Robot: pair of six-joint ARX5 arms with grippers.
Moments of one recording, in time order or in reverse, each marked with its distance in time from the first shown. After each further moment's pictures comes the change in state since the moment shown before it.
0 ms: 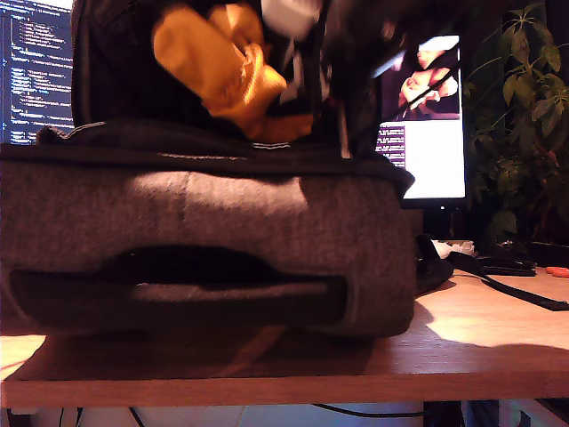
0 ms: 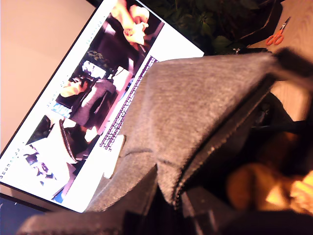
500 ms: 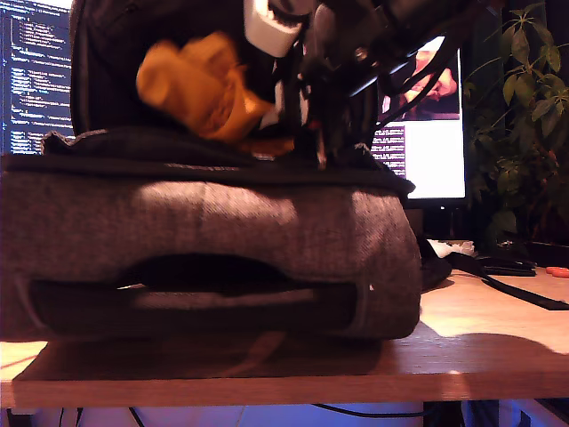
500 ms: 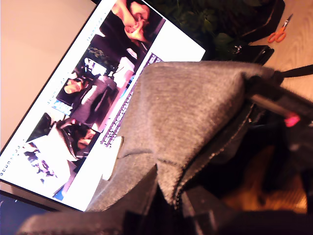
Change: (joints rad) left arm 0.010 0.009 0.000 0.001 0.005 0.000; right arm -0.040 0.088 0.077 -0.039 -0.066 0.024
